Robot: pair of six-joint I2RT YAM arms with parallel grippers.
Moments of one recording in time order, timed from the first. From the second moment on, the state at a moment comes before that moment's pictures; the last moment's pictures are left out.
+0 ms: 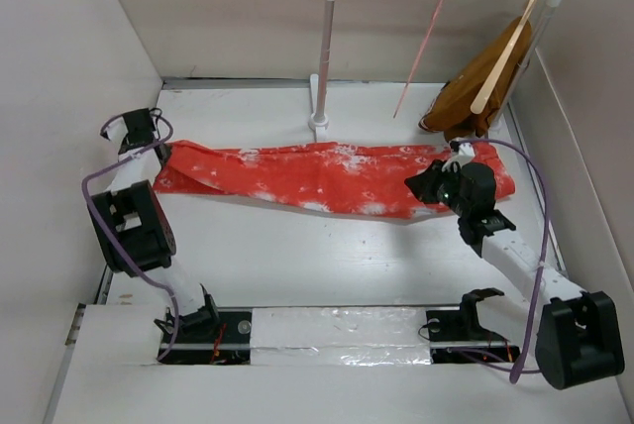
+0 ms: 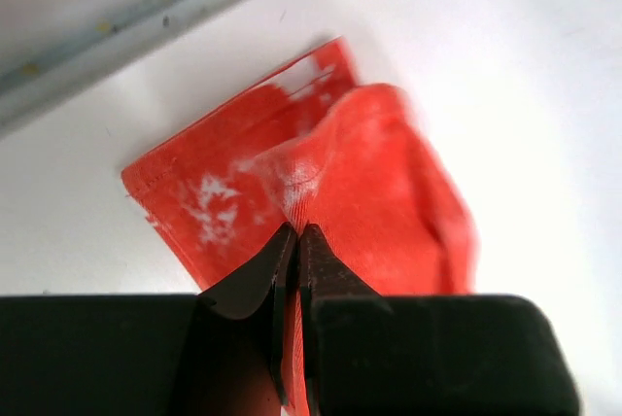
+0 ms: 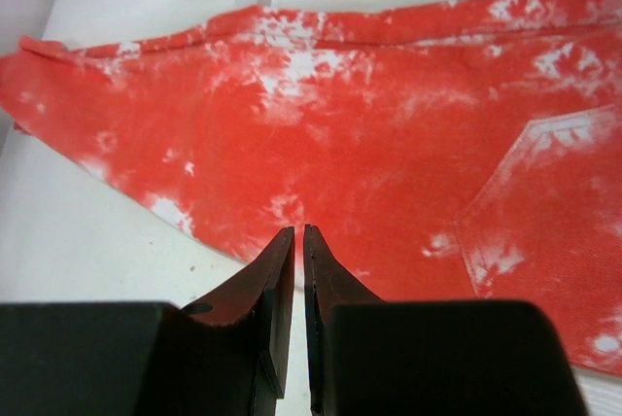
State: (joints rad) left arm 0.32 1.72 1.17 -0.29 -0.25 -0.73; right arm 0.20 1.01 0.49 0.20 -0.29 0.46
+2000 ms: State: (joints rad) left arm -0.54 1.54 0.78 0.11 -0.39 -0.87; right arm -0.48 1.48 0.52 0.30 -0.25 0.70
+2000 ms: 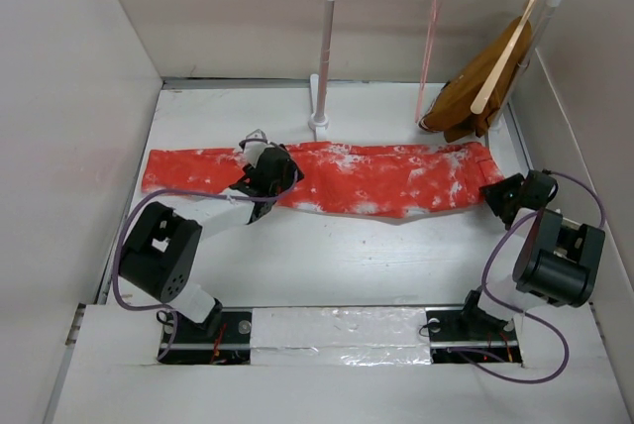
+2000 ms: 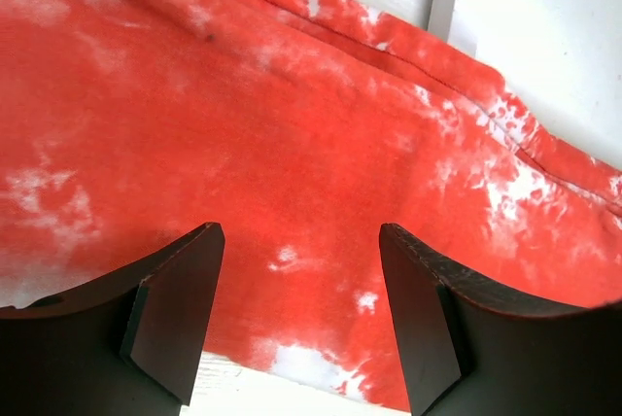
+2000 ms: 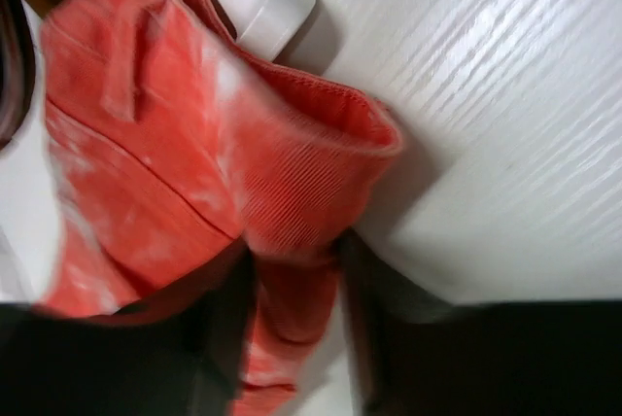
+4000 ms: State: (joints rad) left arm -1.12 1.63 0.88 0.21 -0.38 -0.97; right arm 0.75 0.79 1.21 -0.50 0.35 0.36
